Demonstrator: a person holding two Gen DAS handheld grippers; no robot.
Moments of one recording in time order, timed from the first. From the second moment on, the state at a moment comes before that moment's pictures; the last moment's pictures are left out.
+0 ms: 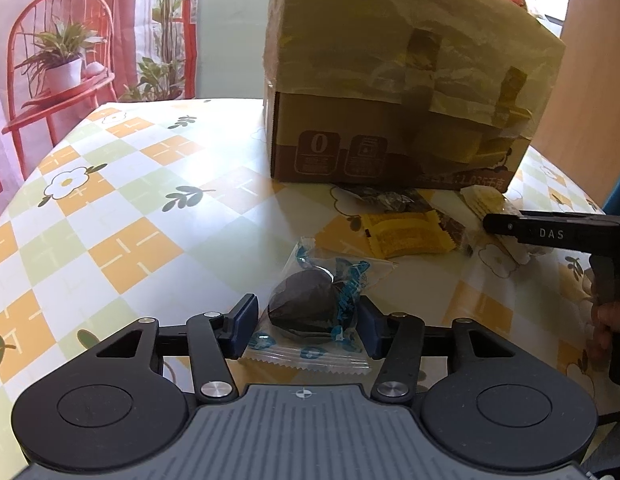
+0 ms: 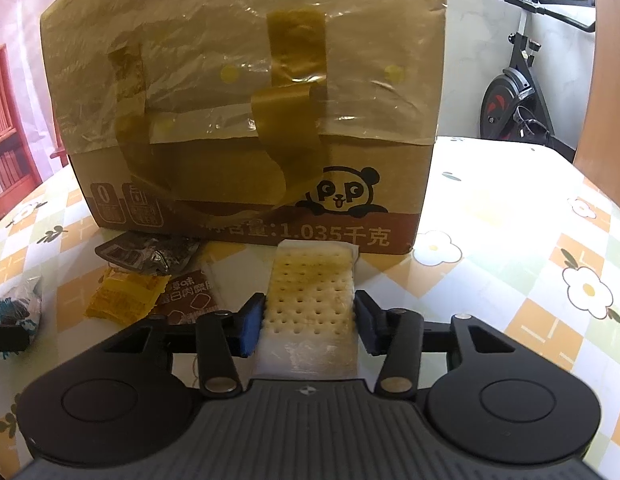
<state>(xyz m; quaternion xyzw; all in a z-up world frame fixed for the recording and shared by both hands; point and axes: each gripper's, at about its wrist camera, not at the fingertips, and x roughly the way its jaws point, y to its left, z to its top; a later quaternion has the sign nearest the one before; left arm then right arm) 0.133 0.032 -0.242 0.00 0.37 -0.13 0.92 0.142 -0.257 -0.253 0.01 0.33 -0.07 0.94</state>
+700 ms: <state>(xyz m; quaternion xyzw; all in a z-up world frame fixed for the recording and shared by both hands) 0.125 0.050 -0.189 -0.03 0.31 -0.14 0.94 0.087 -0.258 -0.199 0.06 0.22 -0.06 0.97</state>
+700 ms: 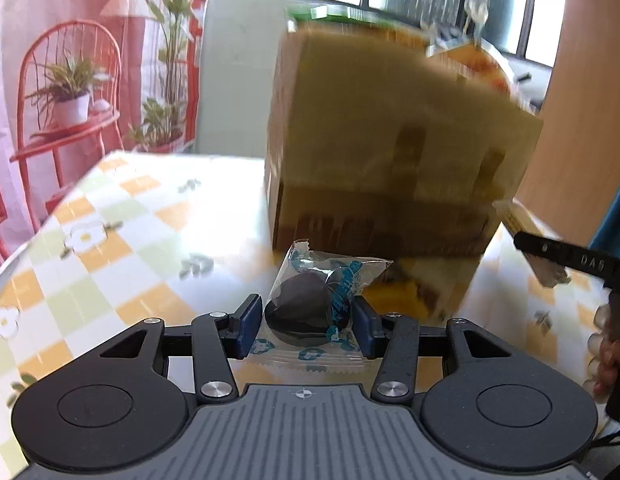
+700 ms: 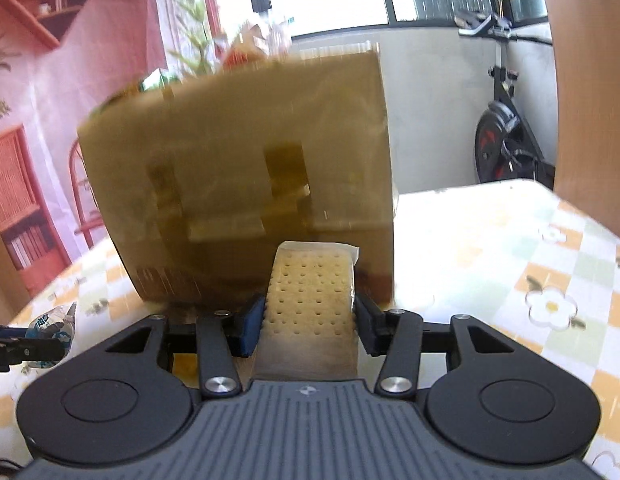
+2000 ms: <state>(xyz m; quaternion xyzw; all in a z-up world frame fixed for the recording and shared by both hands) 0.195 -0.025 -0.043 0.01 0.17 -0.20 0.97 0.116 -0.286 -0.058 0.07 0.05 -0.02 1.00</state>
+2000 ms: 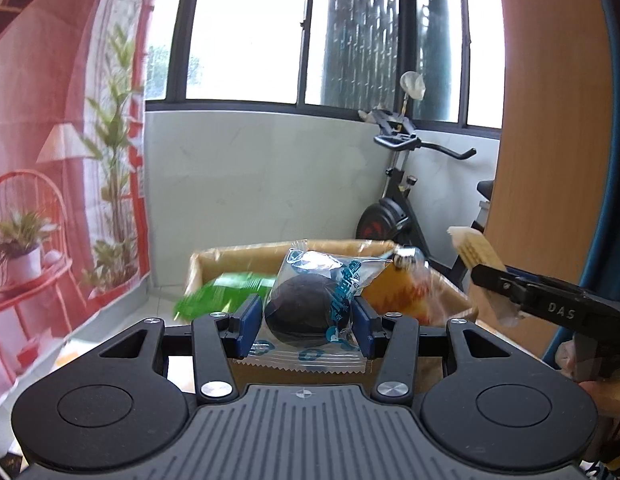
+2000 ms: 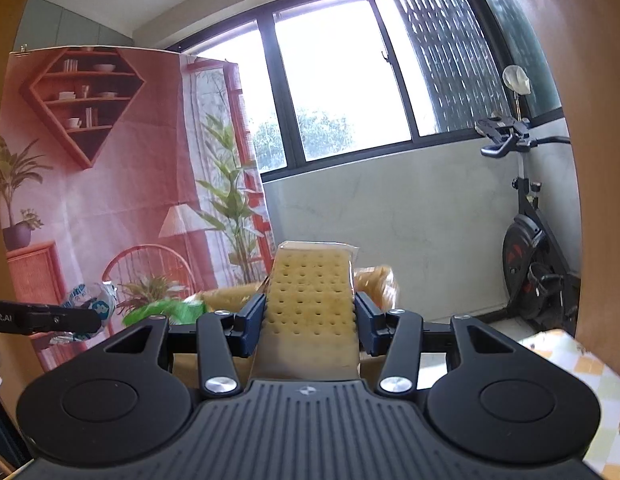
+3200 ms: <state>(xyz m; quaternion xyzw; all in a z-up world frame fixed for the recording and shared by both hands) 0.289 -0.051 -0.041 0.03 0.21 -0.18 0.96 0.202 -0.315 -0.064 0.08 0.09 0.00 0.99</state>
